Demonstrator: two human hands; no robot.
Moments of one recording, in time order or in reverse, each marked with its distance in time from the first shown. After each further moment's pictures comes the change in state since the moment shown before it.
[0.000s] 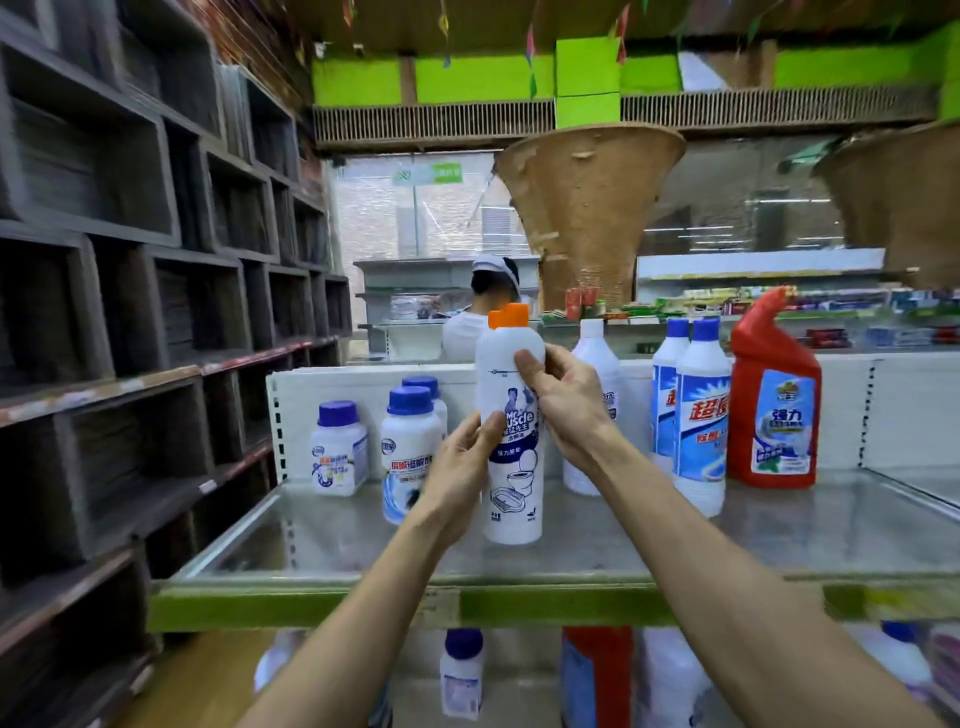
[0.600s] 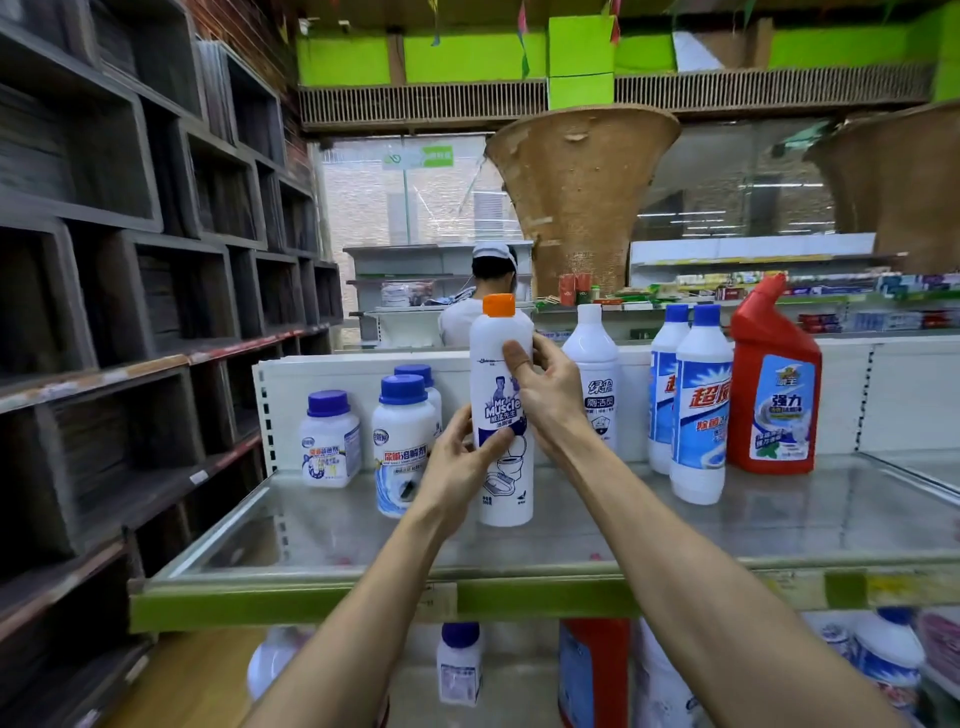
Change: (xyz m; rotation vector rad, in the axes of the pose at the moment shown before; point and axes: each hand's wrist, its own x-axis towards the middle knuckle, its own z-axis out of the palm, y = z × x) left_hand 0.013 -0.021 -0.009 0.068 0.040 0.023; right_hand 0.006 0.017 0.015 -0.059 0.108 -0.048
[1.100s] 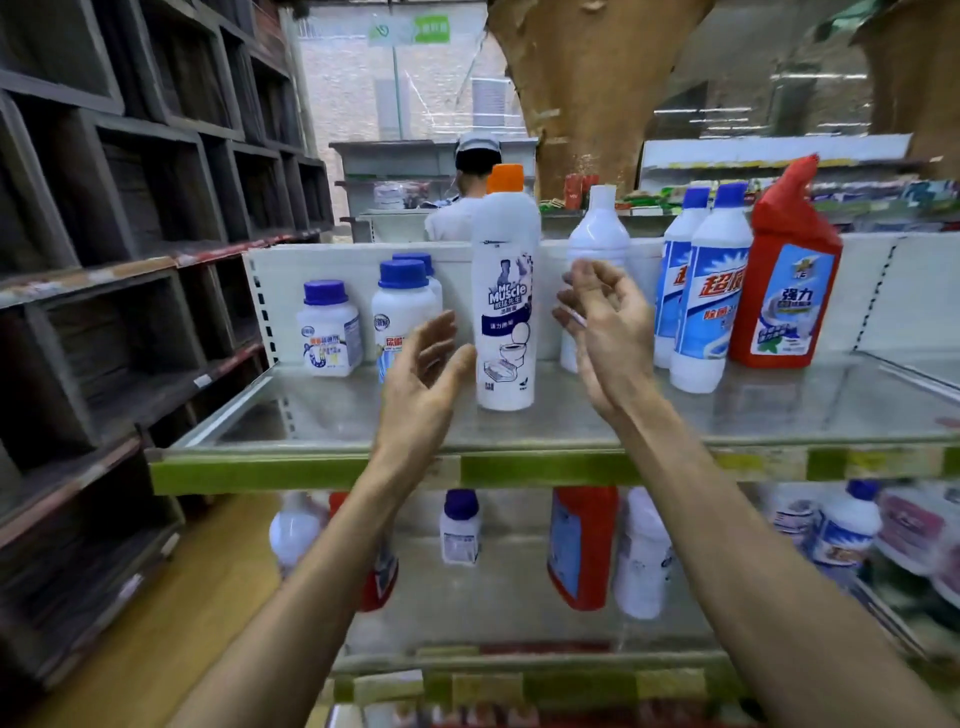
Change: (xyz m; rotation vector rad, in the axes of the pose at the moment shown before) left_hand -0.080 0.011 -0.020 0.206 0.197 0.178; right_hand -0.059 0.008 -0.043 0.240 0.126 0.054
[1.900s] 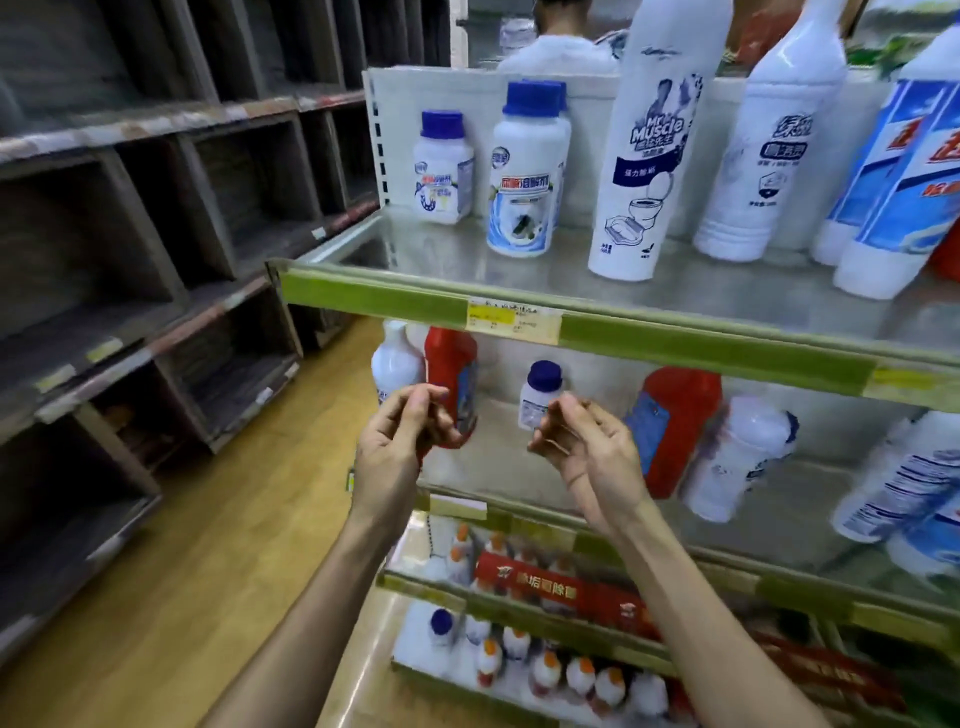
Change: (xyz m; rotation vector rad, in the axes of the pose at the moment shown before) left_hand -0.173 -0.071 -0.077 -0.250 0.354 -0.312; right_hand -0.190 0.119 -0.040 0.194 -0.252 0.662
